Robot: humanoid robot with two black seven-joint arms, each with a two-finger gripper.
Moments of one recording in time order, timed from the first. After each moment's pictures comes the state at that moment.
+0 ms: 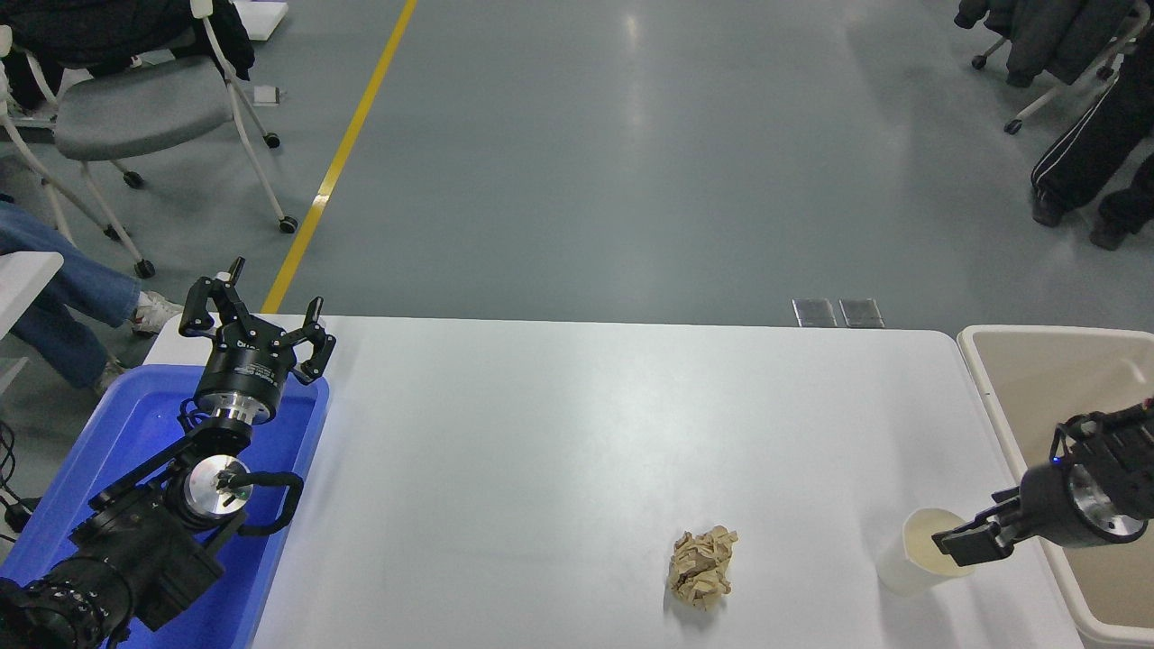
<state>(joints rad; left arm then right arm) -0.59 0.29 -0.81 -0.47 -0.06 -0.50 -0.60 1.17 -0.88 -0.50 1.21 -1.56 0.20 0.26</state>
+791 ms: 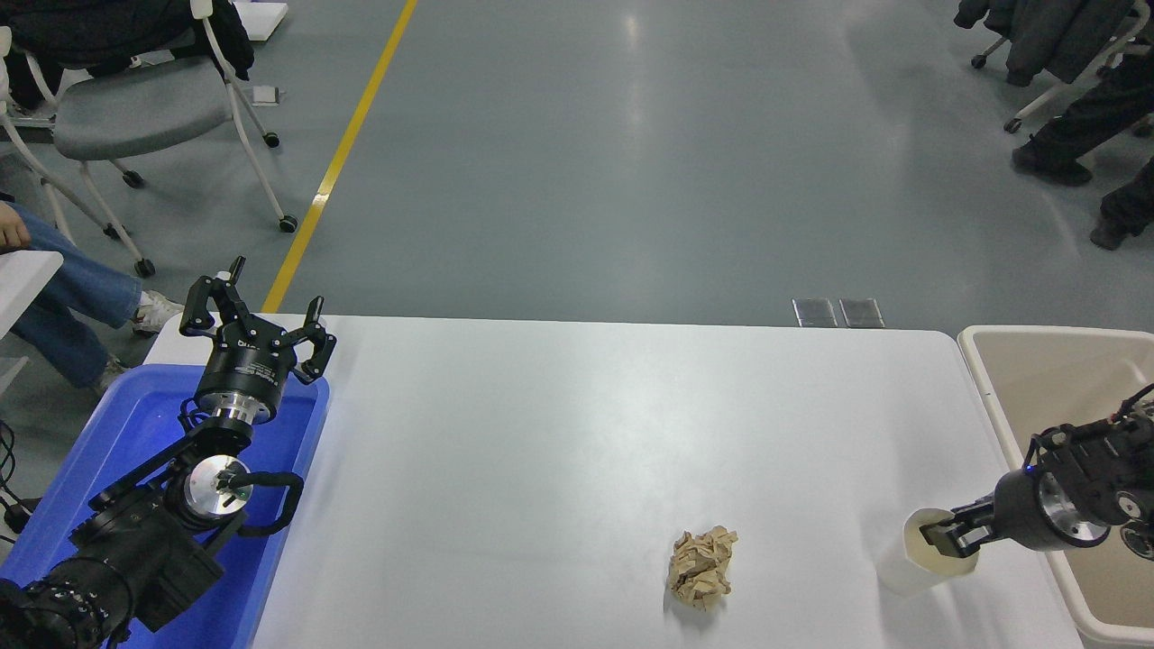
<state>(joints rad) -0.59 0.29 -0.81 -0.47 -0.06 -0.50 -0.60 1.11 -0.82 -0.44 1.10 -1.56 0.20 0.31</state>
